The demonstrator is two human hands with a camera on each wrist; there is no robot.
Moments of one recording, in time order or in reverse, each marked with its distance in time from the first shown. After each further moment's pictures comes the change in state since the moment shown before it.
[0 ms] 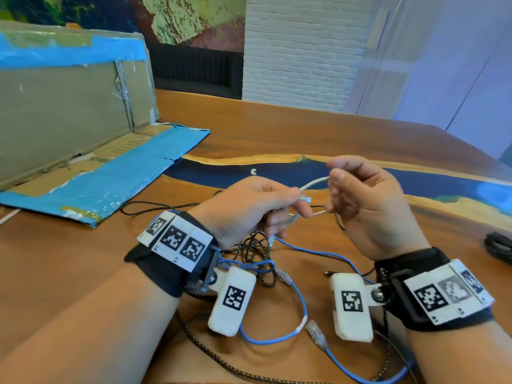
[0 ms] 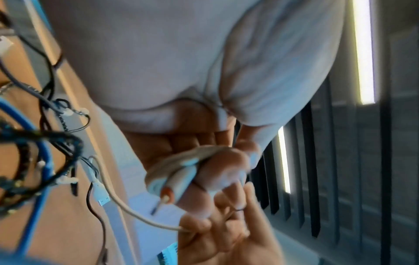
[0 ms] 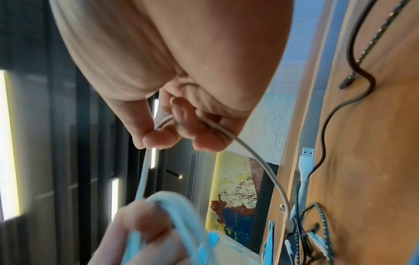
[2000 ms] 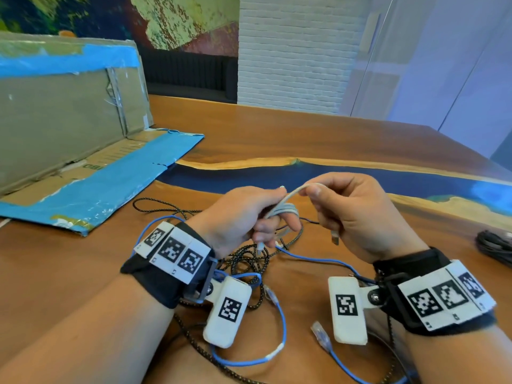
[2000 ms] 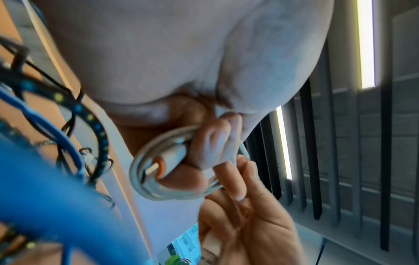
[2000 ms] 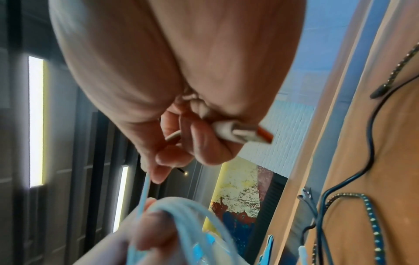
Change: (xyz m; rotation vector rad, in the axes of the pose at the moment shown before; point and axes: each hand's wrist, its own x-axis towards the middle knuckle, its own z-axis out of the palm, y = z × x) left_hand 0.005 -0.005 0.002 0.031 0.038 -0.103; right_hand -0.004 -0.007 -0.005 -0.299 -0.127 0.079
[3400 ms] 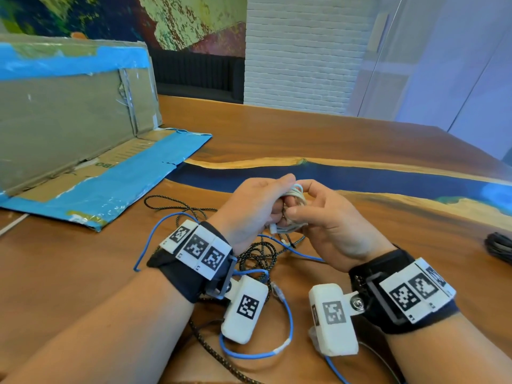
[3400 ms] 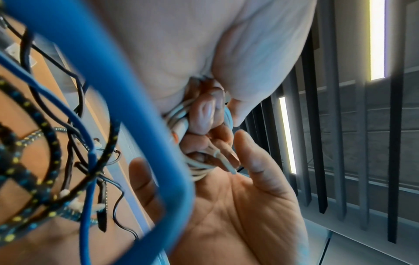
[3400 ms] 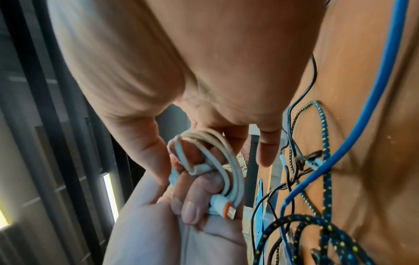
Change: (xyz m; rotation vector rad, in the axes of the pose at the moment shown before) left_hand 0.008 -0.005 0.009 -0.117 0.222 0.102; right_hand 0.002 0.012 0.039 0.321 -0.111 0.205
